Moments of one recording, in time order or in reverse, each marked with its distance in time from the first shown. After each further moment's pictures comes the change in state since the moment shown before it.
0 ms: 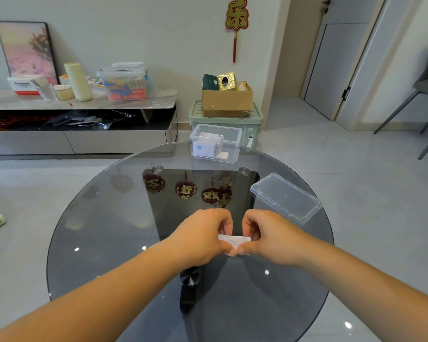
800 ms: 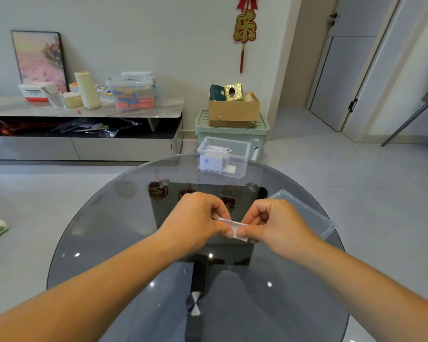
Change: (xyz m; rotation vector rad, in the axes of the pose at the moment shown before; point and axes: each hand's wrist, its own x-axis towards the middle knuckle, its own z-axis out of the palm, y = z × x) left_hand 0.018 -0.012 -0.047 -0.167 0.223 0.025; right_hand 0.030 -0.022 -0.022 0.296 0.204 -0.019
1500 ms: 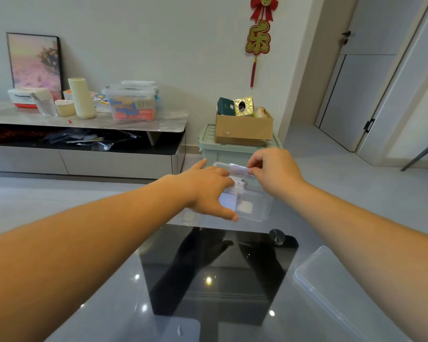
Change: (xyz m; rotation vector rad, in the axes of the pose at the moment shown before) left_hand 0.224 -0.069 -0.049 0.907 -0.307 0.253; right_hand 0.265 0.003 -0.030 -0.521 0.326 -0.182
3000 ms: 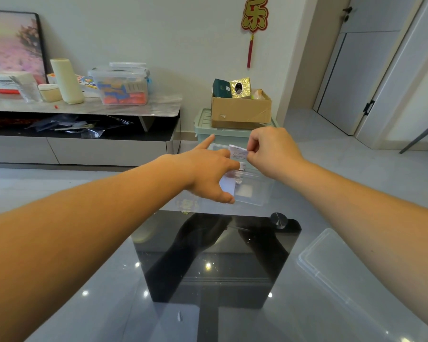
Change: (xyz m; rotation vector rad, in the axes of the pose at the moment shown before) left_hand 0.018 0.002 0.005 0.057 0.042 0.095; right_hand 0.005 0.005 0.012 -0.089 0.002 -0.036
